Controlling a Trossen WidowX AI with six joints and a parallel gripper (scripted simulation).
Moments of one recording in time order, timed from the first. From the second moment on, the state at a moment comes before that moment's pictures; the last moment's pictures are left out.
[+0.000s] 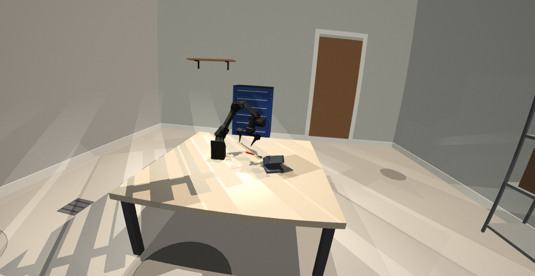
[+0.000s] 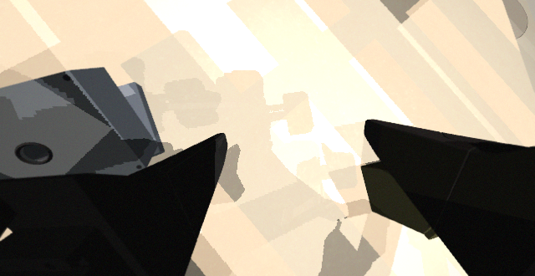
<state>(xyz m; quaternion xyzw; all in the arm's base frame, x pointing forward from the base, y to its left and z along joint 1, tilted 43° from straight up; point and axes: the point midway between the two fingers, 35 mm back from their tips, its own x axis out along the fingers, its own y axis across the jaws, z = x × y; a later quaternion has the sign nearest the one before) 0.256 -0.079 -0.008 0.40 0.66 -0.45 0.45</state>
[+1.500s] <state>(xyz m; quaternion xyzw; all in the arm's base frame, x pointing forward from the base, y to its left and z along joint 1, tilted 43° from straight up) 0.264 0.125 0.062 0.33 0.73 0.16 0.57</state>
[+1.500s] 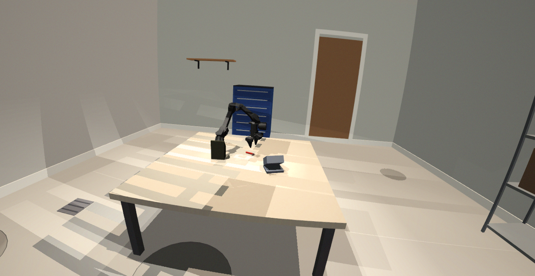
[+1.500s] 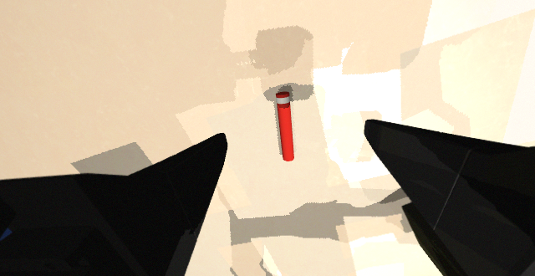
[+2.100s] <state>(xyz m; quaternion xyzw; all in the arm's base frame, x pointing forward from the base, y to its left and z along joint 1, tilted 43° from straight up) 0.264 0.144 0.047 0.33 0.73 0.17 0.58</state>
